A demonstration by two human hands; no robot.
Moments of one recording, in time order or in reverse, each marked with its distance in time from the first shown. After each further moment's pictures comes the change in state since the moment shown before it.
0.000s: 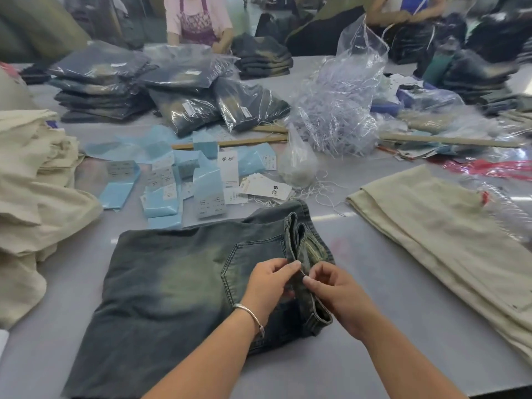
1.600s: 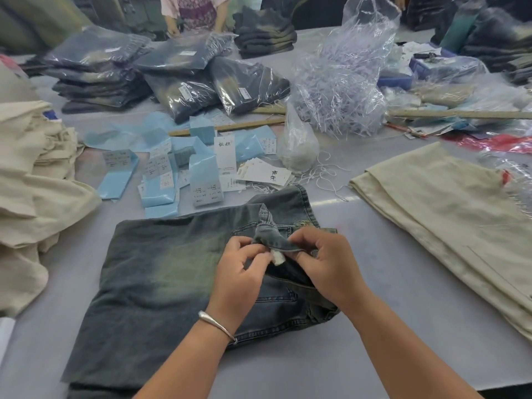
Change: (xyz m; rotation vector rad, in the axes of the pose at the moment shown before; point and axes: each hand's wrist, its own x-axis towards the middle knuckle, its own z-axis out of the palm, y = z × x) left_hand -0.025 0.019 -0.012 0.417 0.275 0.328; right_hand 0.005 -0.044 0.014 -0.650 0.134 -0.545
